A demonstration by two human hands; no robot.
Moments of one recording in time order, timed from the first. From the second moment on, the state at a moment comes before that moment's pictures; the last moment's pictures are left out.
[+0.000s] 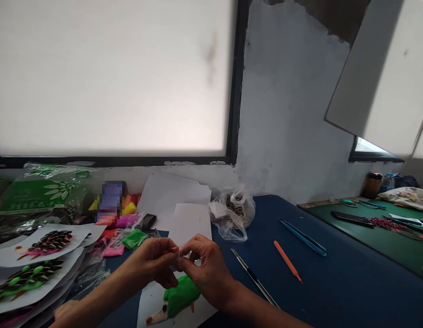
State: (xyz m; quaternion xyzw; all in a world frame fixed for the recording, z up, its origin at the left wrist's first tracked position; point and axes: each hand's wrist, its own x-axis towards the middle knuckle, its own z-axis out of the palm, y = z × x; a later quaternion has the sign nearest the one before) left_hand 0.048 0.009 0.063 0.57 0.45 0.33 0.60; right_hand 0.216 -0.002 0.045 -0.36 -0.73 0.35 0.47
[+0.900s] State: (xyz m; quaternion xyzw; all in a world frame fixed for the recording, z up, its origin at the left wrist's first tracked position) left_hand 0.022 0.020 0.066 0.76 0.53 0.31 0.23; right_hand 0.220 0.001 0.056 -0.41 -0.58 0.55 0.43
